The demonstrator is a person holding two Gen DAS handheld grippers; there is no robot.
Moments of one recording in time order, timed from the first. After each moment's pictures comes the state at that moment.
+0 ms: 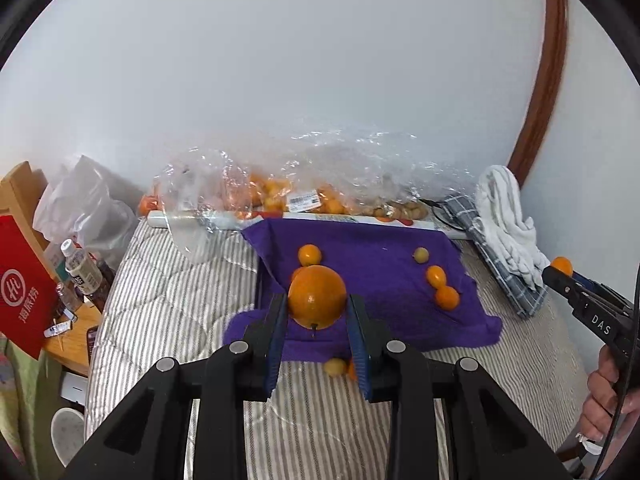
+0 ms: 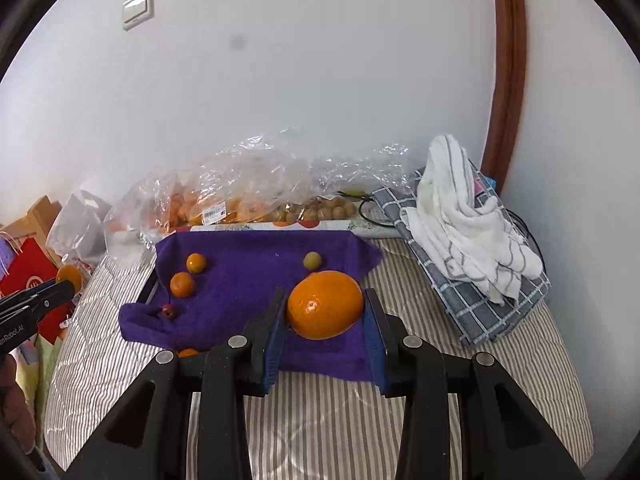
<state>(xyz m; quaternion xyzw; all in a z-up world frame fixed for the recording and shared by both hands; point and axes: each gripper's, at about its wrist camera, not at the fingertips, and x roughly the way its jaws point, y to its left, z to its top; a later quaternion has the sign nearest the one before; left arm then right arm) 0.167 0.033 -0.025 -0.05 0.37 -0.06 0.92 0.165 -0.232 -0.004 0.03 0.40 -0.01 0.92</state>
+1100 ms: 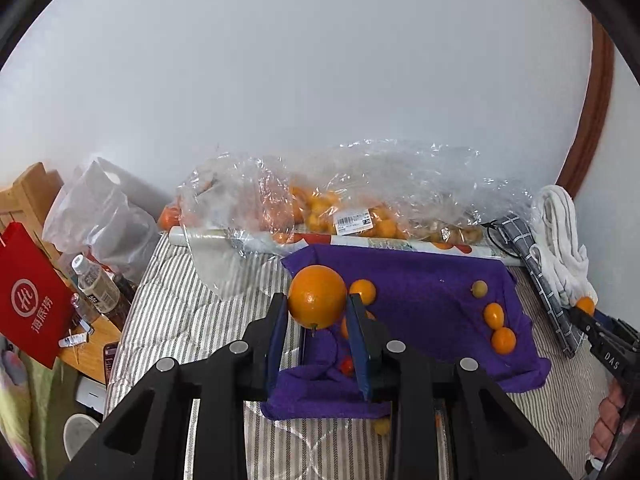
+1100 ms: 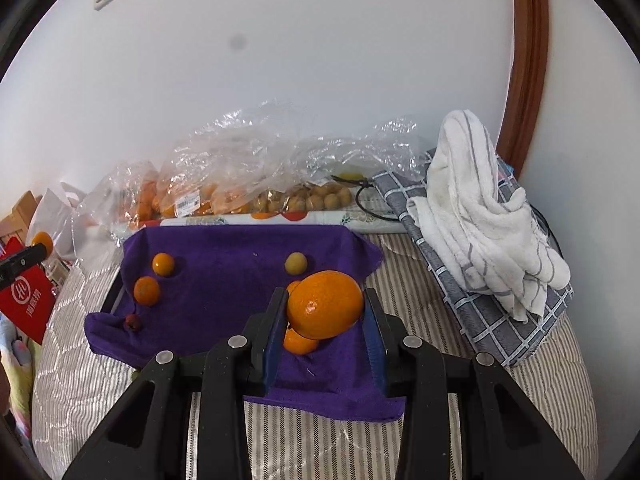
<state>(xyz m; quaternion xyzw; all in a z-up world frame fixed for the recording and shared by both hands) 0.239 0.056 -0.039 -0.04 0.38 0.00 0.92 0.225 -0.246 -0.052 0.03 0.44 -0.01 0.90</state>
